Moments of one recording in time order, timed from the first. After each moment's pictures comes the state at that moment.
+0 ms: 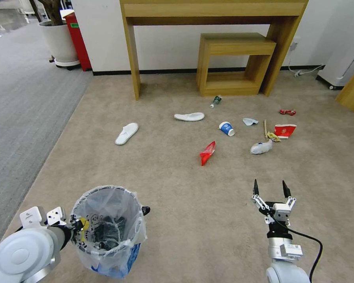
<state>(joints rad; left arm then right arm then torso) 1.55 -1.00 -0.76 -2.29 -1.62 0.73 -1.14 -1.54 1.39 0.61 1.81 0.02 0.49 0.15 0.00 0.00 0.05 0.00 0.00</state>
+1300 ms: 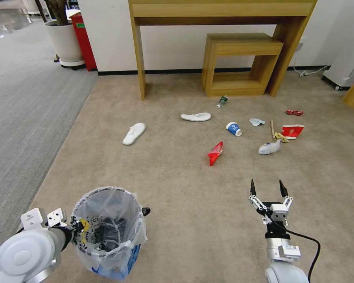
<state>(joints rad) 1.56 -1.01 -0.75 -2.28 -1.61 0.73 -1.13 -1.54 1.39 0.60 1.80 0.02 0.51 0.13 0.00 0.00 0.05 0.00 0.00</state>
